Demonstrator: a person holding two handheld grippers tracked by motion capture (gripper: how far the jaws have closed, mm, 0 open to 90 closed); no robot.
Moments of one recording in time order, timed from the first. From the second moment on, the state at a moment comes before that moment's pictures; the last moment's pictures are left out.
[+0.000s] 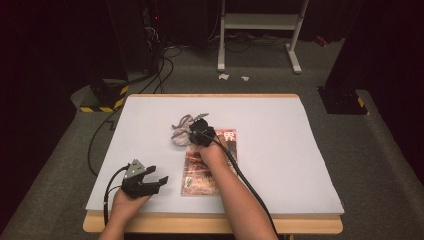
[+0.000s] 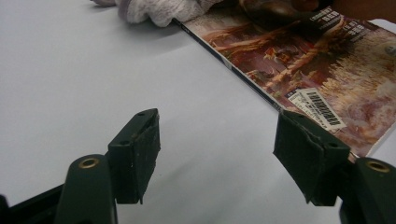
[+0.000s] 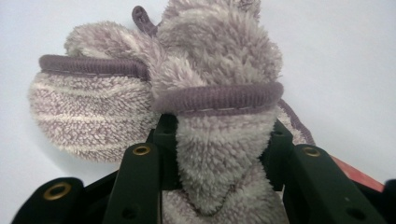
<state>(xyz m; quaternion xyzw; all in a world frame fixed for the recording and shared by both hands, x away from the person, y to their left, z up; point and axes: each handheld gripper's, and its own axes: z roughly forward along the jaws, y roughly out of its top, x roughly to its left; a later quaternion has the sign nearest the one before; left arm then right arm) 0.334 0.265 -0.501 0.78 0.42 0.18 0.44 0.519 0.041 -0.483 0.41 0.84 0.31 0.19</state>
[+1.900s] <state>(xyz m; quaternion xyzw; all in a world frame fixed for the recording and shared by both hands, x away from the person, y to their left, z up) 0.333 0.255 -0.502 0.79 0.41 0.18 0.43 0.459 -0.136 -0.450 0.48 0.76 0.38 0.23</state>
